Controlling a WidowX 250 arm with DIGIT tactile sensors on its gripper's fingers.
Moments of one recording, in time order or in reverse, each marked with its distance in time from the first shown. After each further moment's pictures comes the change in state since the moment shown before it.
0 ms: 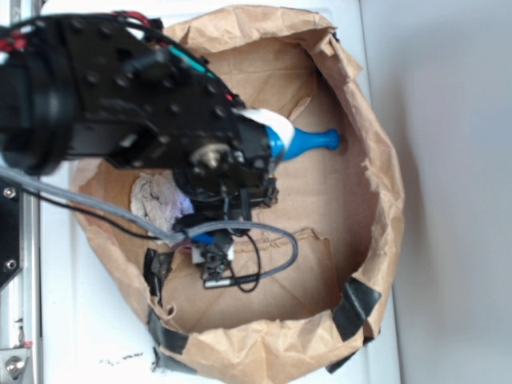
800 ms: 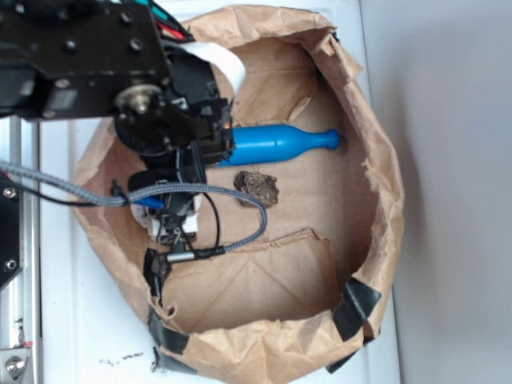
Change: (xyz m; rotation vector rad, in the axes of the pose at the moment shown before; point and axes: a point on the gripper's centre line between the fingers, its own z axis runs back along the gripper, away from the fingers) arm -0.022 0.024 0.027 0.101 0.007 0.021
